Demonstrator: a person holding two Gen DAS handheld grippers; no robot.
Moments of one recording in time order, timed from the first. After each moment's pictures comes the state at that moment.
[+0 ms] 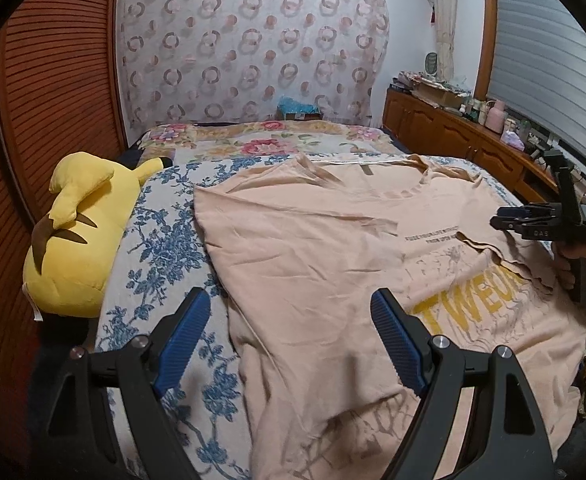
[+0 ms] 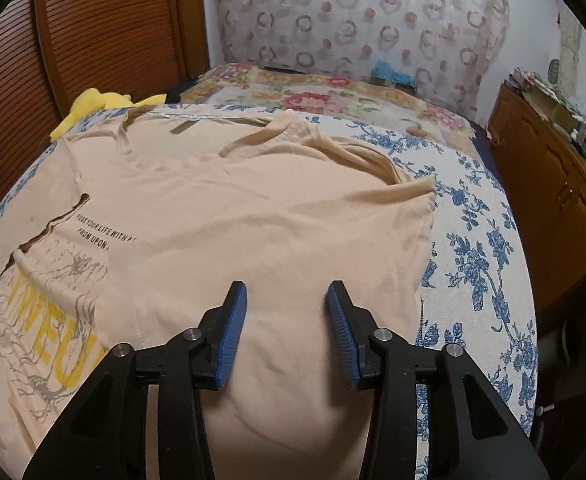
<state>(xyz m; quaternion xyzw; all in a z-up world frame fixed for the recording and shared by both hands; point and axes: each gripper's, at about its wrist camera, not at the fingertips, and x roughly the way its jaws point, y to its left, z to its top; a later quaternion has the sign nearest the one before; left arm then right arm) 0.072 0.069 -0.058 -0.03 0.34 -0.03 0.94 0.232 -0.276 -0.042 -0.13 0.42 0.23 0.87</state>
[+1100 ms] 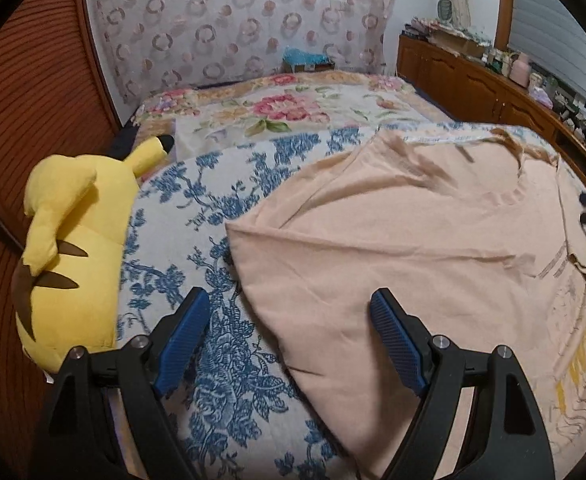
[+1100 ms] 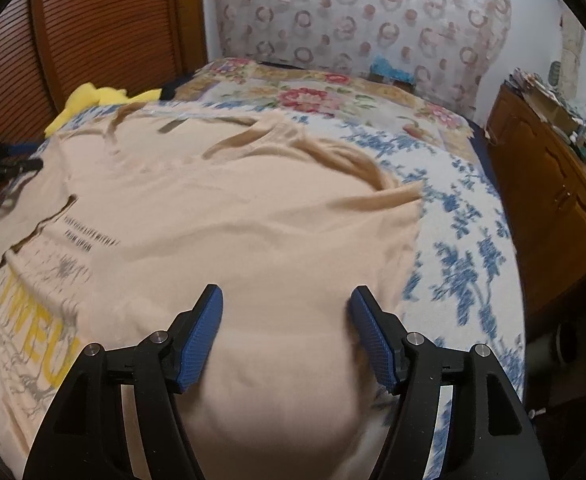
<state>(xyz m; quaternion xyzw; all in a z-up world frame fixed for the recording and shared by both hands) 0.211 0.127 -0.097 0.02 0.43 -0.03 0.90 0.254 -0.285 -0.039 -0.13 0.43 0.22 0.86</state>
